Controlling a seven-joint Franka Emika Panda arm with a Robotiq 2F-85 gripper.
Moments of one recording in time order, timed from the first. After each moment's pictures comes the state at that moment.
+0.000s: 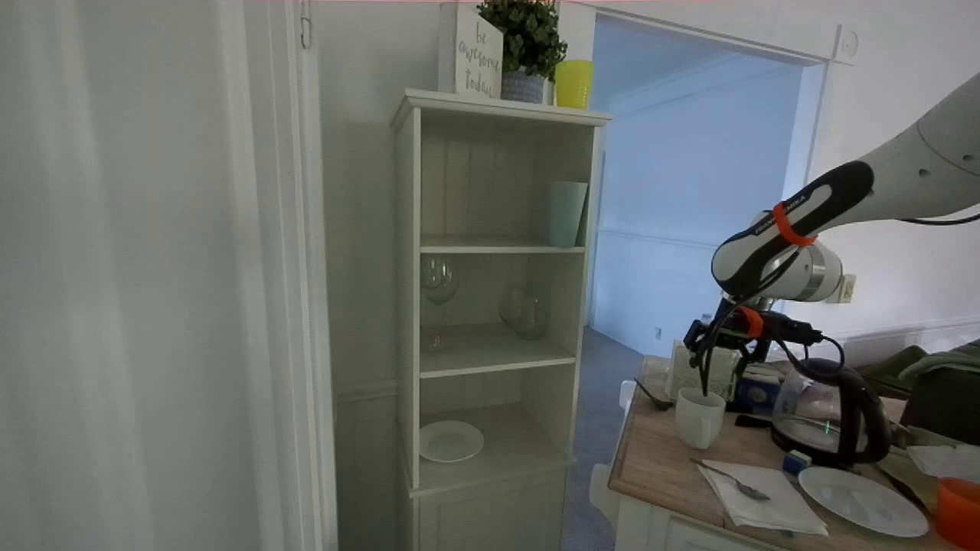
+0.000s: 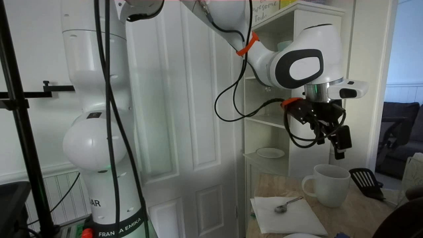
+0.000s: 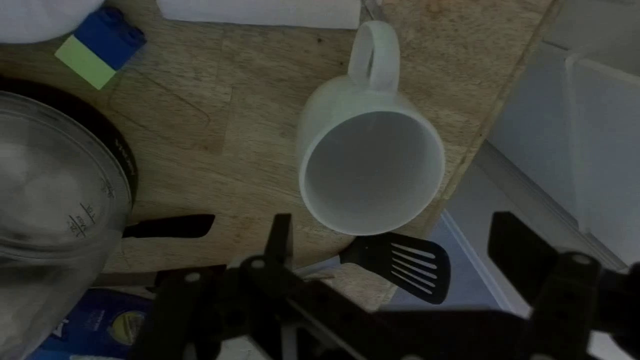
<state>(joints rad) -0.19 0.03 -0.21 -2.24 0.11 2.55 0.15</state>
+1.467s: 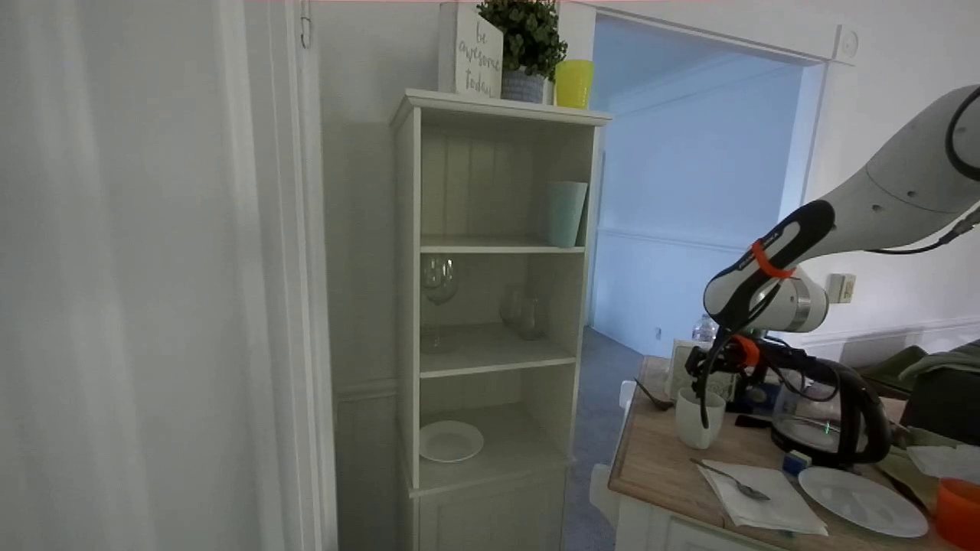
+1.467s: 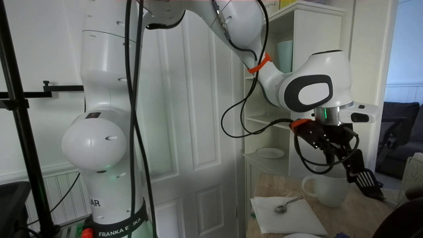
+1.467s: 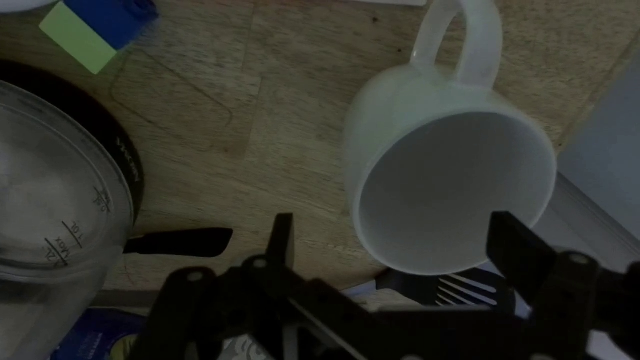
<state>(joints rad) -0.21 0.19 -0.22 -2.21 0.12 2.67 0.10</state>
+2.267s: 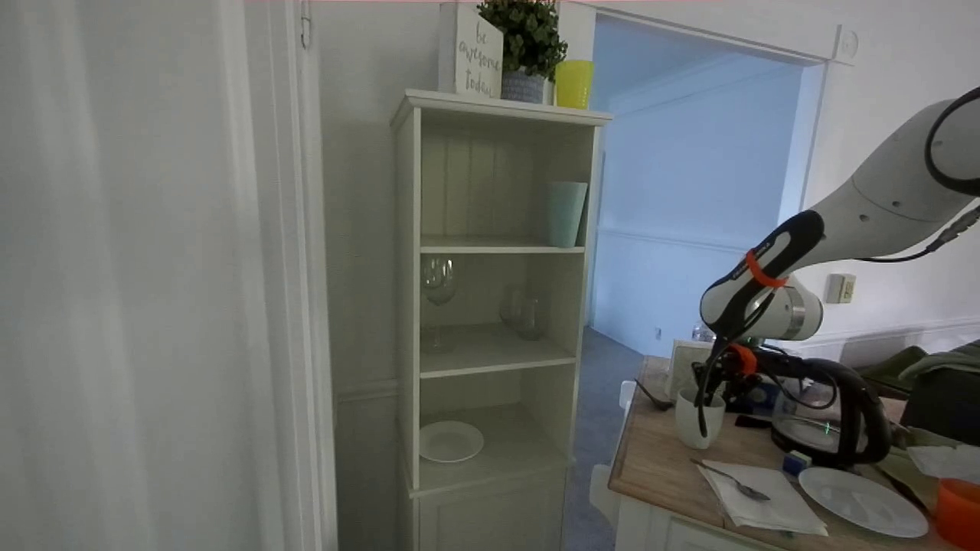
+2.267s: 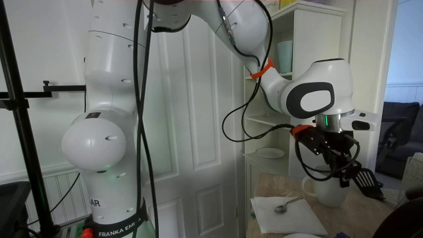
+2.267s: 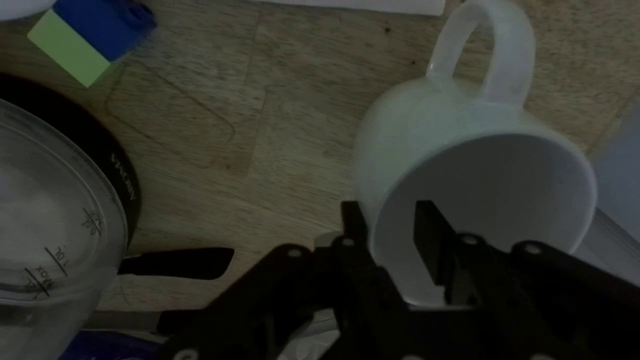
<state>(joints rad) -0.21 0.24 -0.22 -2.19 0.12 2.67 0.10</state>
